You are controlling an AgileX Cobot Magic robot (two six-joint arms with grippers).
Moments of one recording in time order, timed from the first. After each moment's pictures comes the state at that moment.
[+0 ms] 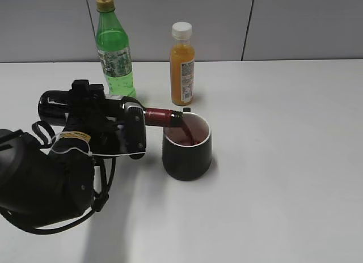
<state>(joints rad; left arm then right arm) -0.79 1.98 -0.68 -1.05 -1.13 1.98 -0.01 0.00 -0.42 0.11 0.94 -0.07</state>
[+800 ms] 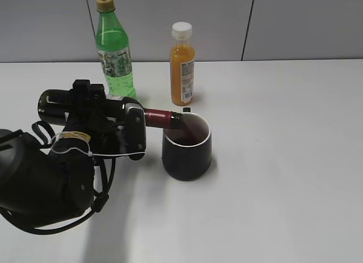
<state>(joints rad) -0.79 1.98 -0.68 -1.04 -1.13 2.01 -0.01 0.00 -0.42 0.11 0.94 -0.07</state>
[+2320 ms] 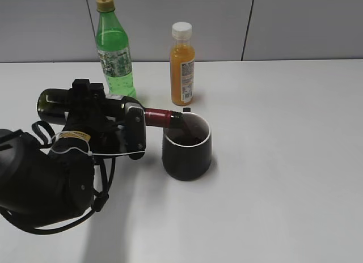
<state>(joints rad) -0.79 1.98 -0.68 -1.05 -1.13 2.01 -0.01 0.00 -0.42 0.11 0.94 -0.07</state>
